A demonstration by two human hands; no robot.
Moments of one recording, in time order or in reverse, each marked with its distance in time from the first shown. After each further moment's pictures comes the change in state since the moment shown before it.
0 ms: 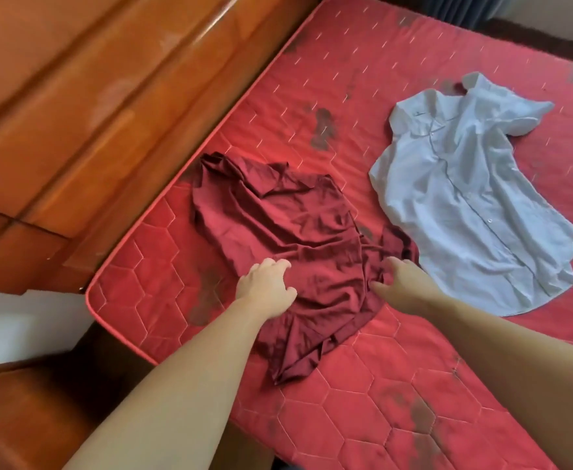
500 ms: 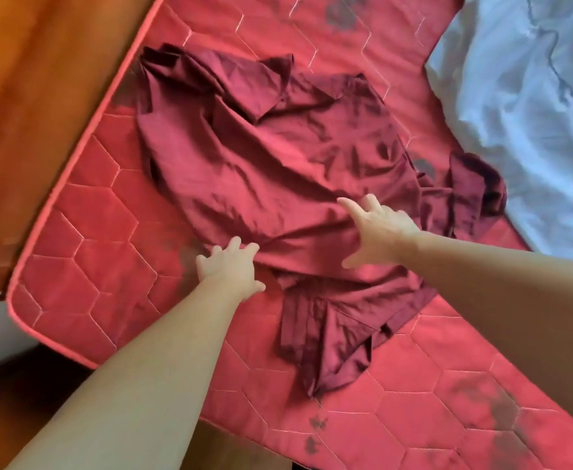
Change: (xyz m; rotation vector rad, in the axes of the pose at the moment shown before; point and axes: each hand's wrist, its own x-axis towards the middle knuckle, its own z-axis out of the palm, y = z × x) left_hand 0.148 -0.135 0.091 0.391 -0.297 -0.087; right_hand 0.184 -0.049 0.140 -0.476 -0.175 -0.131
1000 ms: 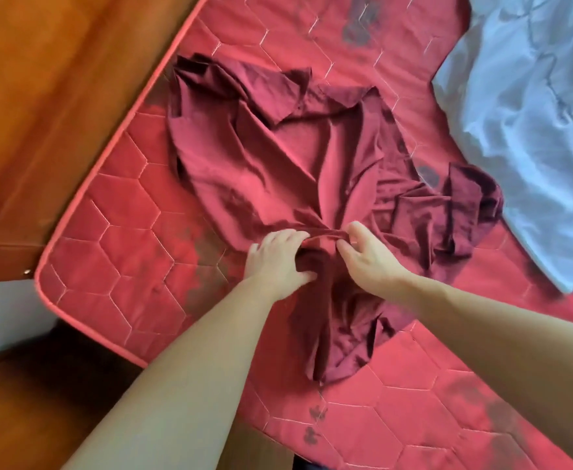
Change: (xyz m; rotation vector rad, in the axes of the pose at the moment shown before) left_hand -0.022 0.035 0.012 -0.356 0.307 0.260; right_hand -0.056 -0.053 0.021 0.910 0.250 0.028
